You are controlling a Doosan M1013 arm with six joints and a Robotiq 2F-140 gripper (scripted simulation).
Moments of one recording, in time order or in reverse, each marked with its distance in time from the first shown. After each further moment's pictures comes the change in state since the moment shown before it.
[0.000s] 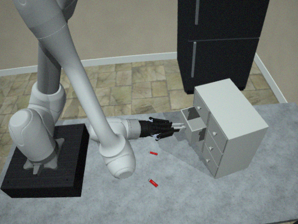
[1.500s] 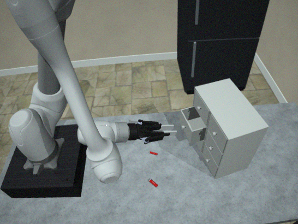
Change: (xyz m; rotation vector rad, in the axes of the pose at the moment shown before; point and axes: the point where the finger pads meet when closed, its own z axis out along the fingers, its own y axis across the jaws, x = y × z) arm -0.017 0.000 -0.047 0.000 0.000 0.000
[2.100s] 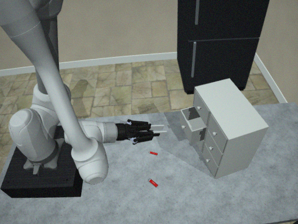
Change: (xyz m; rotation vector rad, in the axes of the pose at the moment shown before) arm 0.002 0.000 -0.053 0.000 0.000 0.000
